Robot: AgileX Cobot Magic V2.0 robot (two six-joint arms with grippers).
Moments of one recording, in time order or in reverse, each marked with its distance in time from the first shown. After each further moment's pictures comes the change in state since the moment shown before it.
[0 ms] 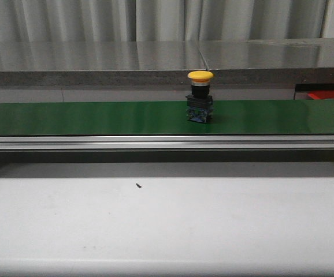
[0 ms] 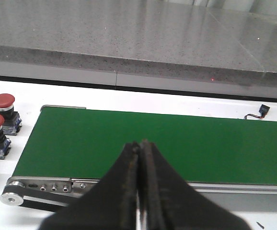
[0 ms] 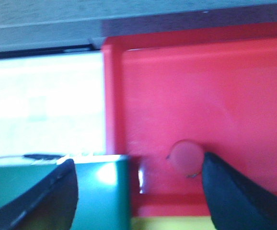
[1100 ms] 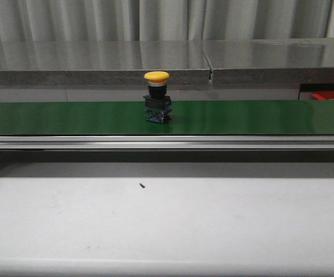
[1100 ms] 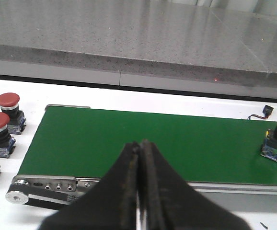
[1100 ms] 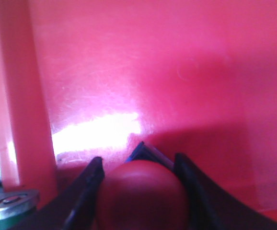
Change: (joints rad) left arm 0.000 0.000 0.000 0.000 0.000 -0.002; right arm -0.022 0.346 -0.076 -0.125 -0.061 0.129
